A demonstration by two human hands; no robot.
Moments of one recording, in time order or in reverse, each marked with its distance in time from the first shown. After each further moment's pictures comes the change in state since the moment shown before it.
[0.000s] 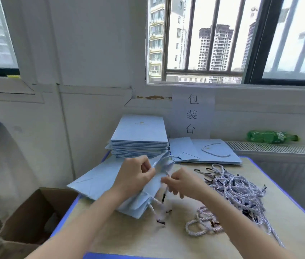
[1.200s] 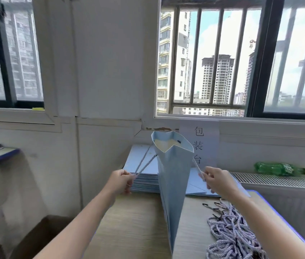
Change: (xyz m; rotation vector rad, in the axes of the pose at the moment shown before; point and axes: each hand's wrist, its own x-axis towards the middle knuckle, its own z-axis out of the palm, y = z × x) left_hand 0.052 -0.026 -0.069 -0.599 0.043 -0.557; right_hand 0.031 0.026 -0.092 -0.057 0.442 0.044
